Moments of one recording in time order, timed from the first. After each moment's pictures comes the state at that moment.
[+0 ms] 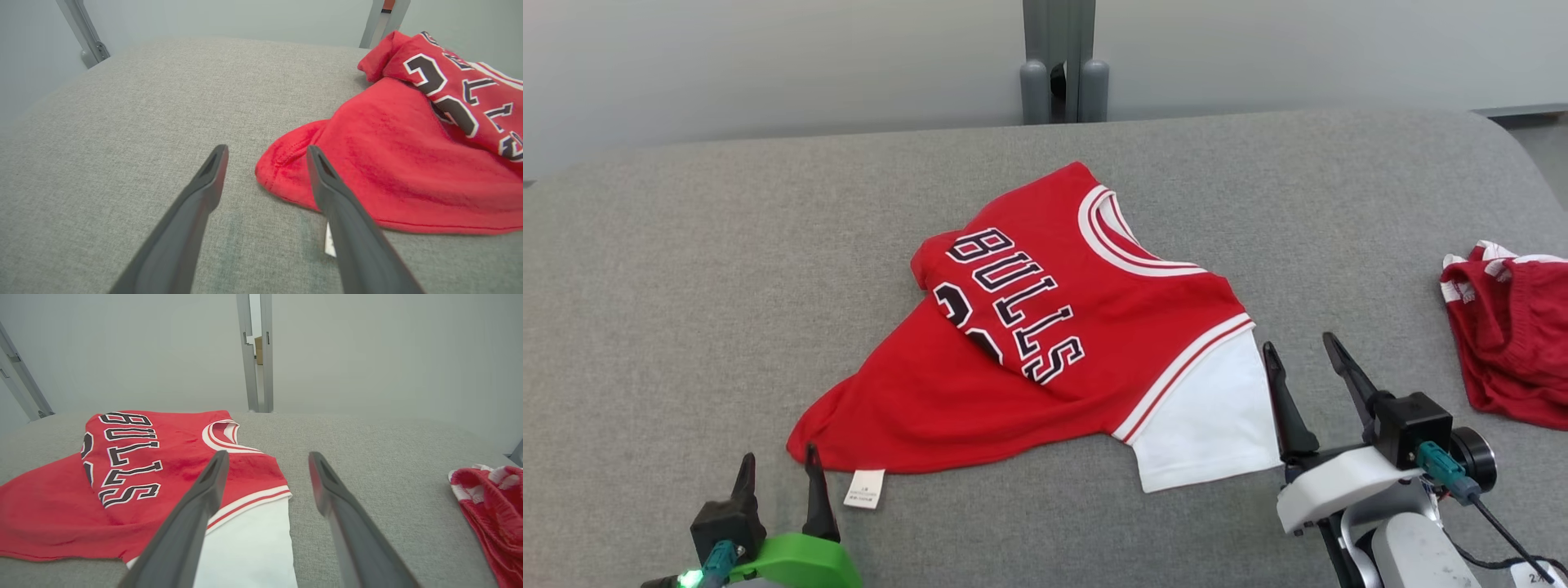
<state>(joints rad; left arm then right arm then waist) -0.06 0.05 -0.03 0.47 -0.21 0.08 -0.26 -0.13 -0.05 0.07 0.29 0.08 0.13 -0.26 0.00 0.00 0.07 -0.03</state>
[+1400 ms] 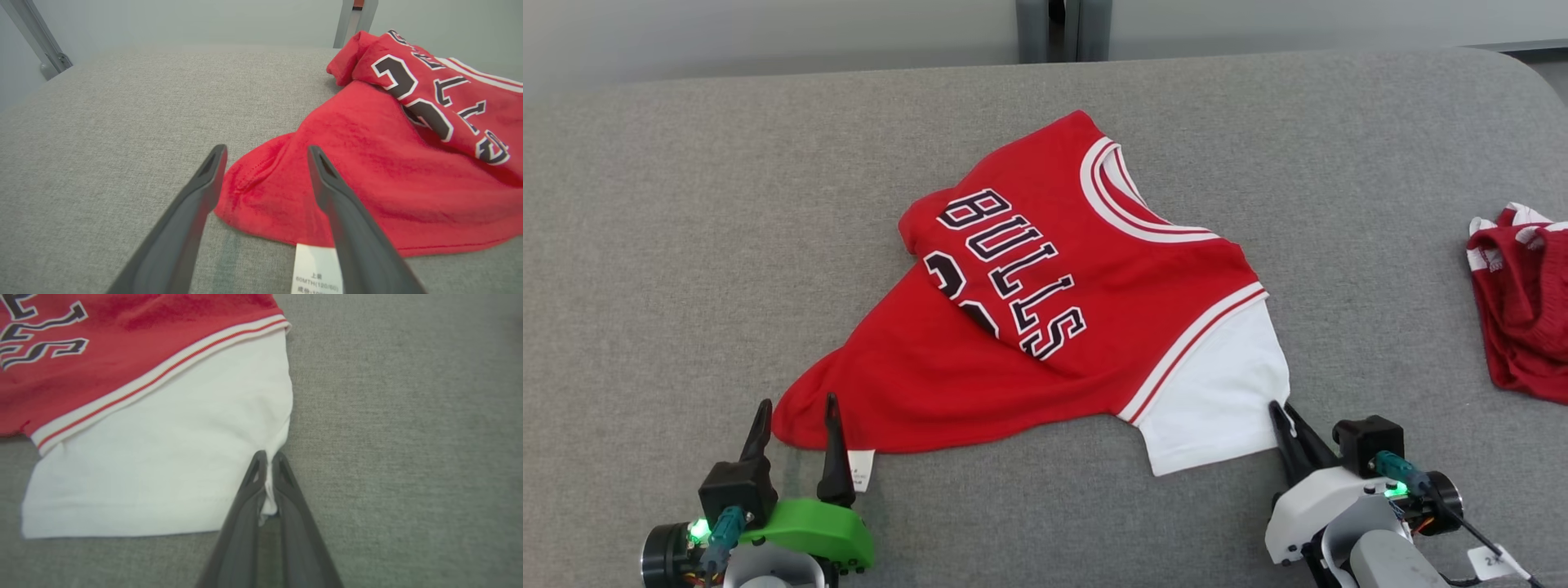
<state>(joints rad) -0.10 0.05 -0.07 0.38 -0.17 0.04 -0.26 -0.23 -0.05 0.10 0.70 0.13 0.13 -0.27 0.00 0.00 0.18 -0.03</state>
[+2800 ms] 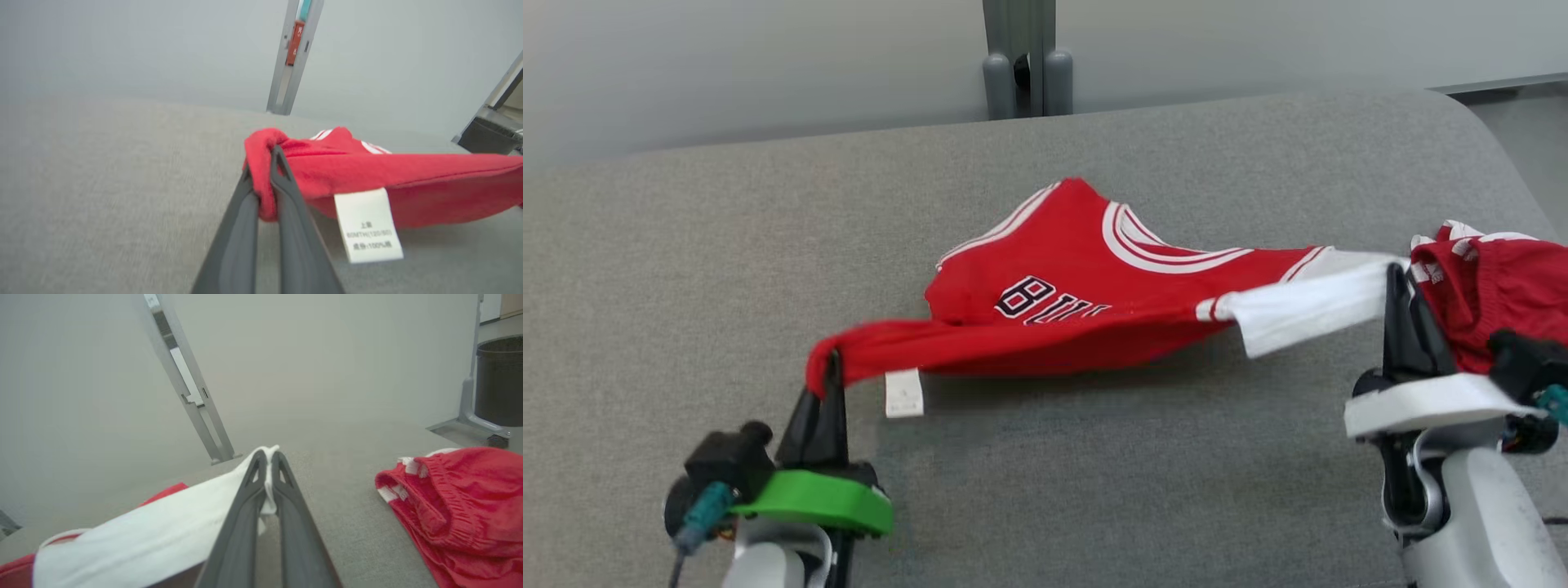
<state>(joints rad) -0.11 0.05 -0.12 0.29 -0.32 -0.07 -0.26 -0.22 -0.05 -0.10 0.30 0.33 0.13 -0.26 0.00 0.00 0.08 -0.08</state>
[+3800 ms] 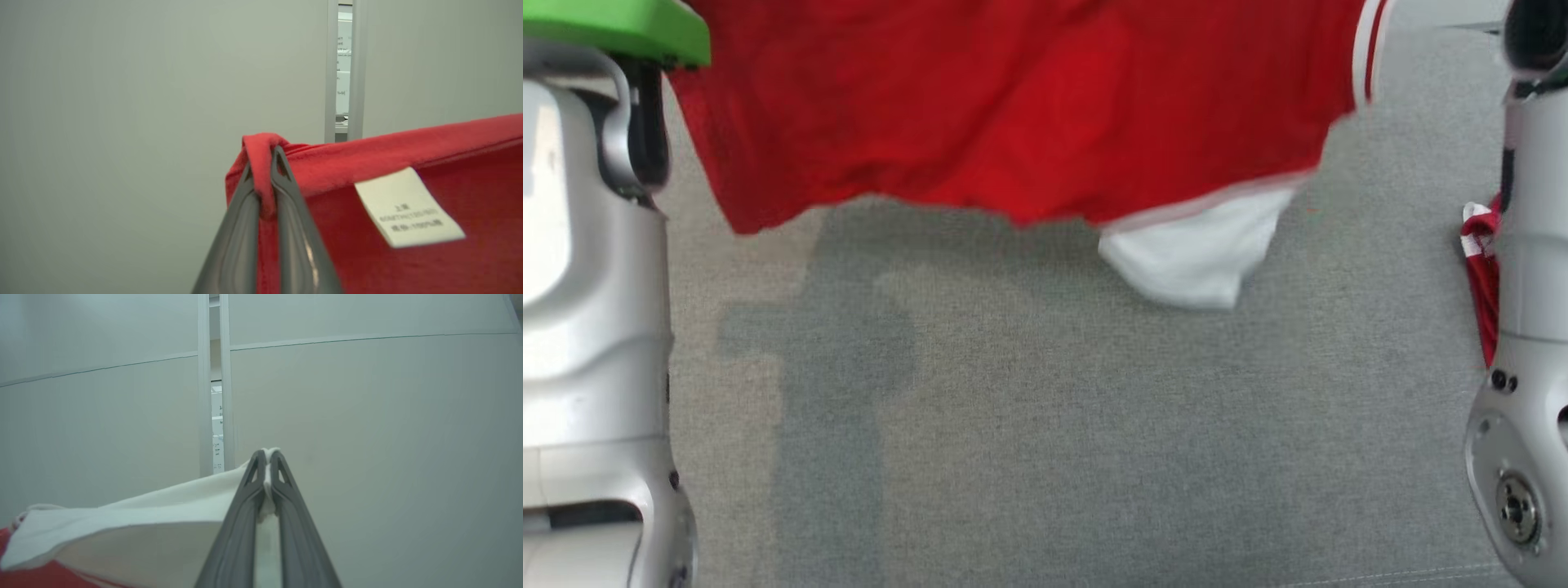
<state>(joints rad) -1.01 0.17 -0.04 0.51 -0.25 -0.04 -0.19 -1.10 -0.11 -0.12 0.38 0.15 0.13 -0.26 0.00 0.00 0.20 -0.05</state>
